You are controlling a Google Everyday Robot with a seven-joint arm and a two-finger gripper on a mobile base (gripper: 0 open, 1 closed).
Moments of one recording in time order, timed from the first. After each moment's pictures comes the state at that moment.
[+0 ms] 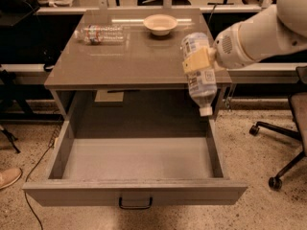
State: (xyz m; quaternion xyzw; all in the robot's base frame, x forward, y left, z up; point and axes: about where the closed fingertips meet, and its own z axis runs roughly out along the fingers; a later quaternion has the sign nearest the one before) arm 0.572 -0.119 0.917 -0.16 0.91 0.23 0.30
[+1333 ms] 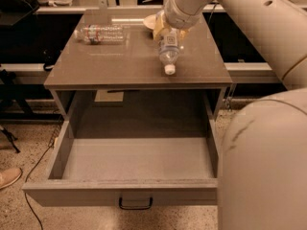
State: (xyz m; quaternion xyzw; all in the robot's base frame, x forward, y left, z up) arm 0.751 -0.053 0.908 -0.08 0.95 0.15 0.25
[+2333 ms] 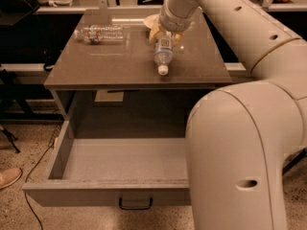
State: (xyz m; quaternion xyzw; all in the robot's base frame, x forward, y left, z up) arm 0.784 -0.048 0.878 -0.05 0.97 0.13 0.22
